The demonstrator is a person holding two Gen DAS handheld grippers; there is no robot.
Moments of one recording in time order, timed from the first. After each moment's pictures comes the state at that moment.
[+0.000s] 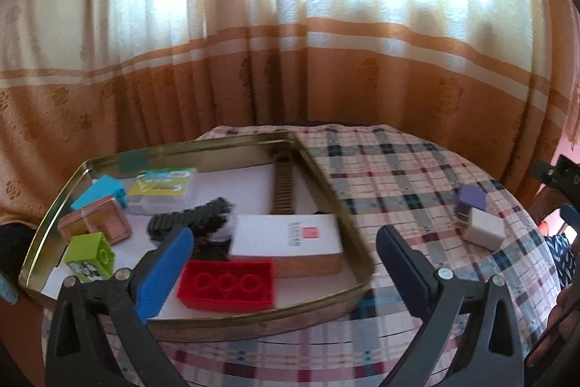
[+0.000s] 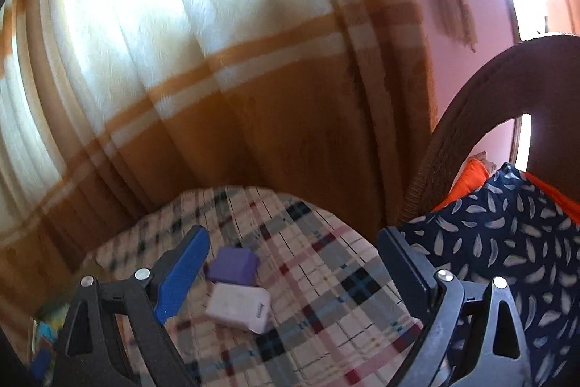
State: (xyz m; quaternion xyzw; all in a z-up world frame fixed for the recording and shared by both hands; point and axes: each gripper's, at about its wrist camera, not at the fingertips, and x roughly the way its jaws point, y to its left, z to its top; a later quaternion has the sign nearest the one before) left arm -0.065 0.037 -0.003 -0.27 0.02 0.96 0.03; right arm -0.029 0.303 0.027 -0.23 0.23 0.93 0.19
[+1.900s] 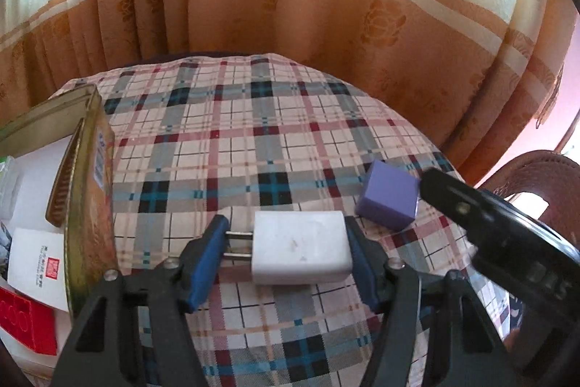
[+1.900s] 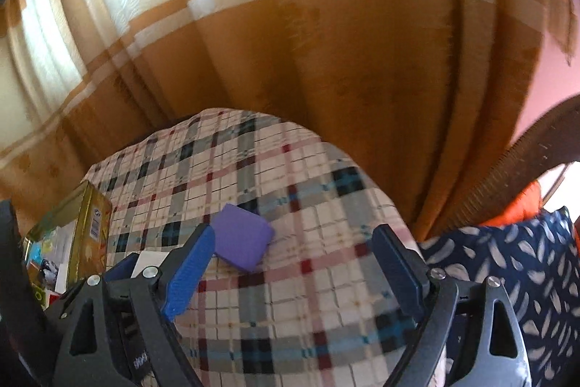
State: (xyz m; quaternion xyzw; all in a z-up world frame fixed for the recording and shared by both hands) left arm -0.138 0.153 -0.037 -0.43 -0.01 0.89 0.16; right arm -0.111 0.308 0.010 -0.38 0.14 0.91 0.06
